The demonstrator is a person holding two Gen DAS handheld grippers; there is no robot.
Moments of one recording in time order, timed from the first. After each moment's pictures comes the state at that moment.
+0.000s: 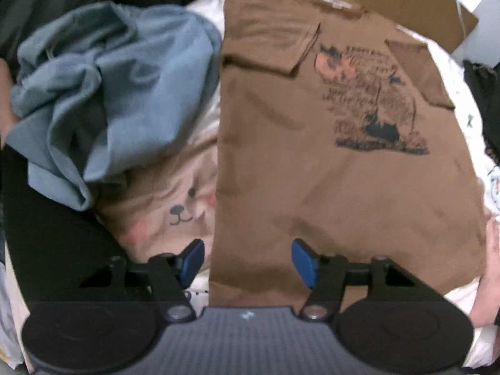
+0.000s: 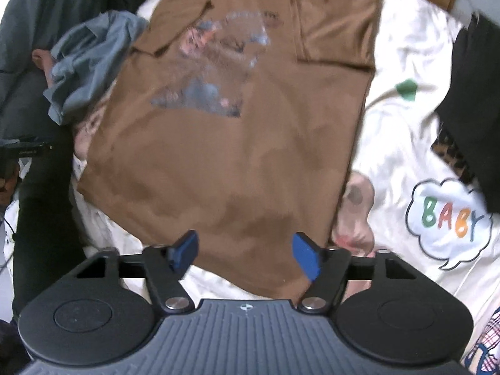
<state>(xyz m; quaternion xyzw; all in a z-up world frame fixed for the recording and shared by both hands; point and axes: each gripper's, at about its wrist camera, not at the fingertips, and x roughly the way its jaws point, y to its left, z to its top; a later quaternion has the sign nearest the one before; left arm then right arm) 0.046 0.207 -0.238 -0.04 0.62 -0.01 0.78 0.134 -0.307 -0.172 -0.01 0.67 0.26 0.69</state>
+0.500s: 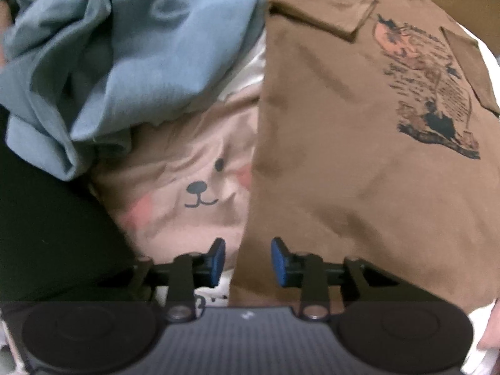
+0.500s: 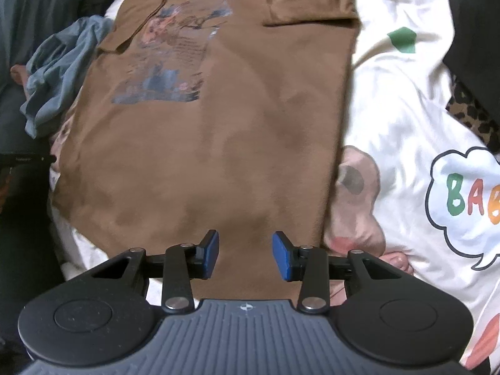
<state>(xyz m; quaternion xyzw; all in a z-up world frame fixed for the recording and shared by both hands) 0.061 0.234 -0.299 -0.08 0.67 0.04 0.74 0.142 -0.337 -0.261 0.03 0.67 0.24 0.70</state>
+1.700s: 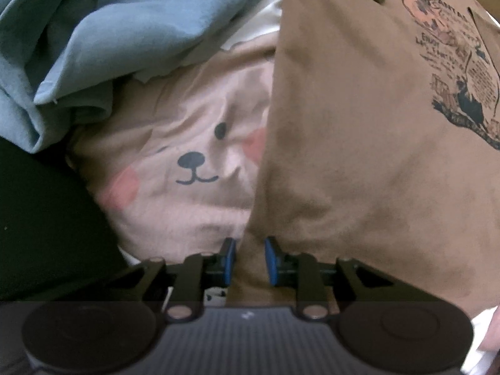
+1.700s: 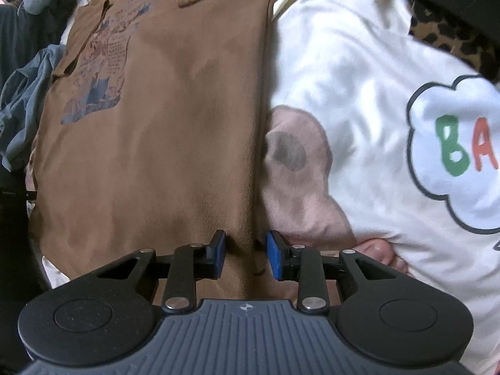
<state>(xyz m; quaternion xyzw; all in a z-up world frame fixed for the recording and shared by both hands) 0.059 0.232 -0.316 -0.09 0.72 0.04 0.69 0.144 -0.367 -0.346 0.09 0.68 0.20 0.70</state>
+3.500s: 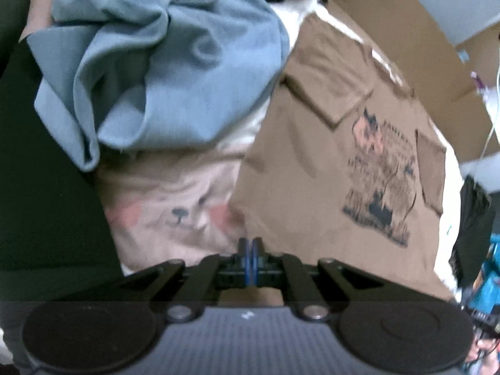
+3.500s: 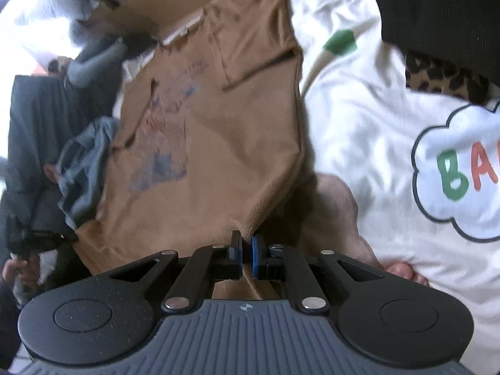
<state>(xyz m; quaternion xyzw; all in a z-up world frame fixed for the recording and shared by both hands) 0.061 0.262 -0.241 -0.28 0.59 0.05 0.76 0.141 -0.482 -0.278 0.23 0.58 0.24 0.74</state>
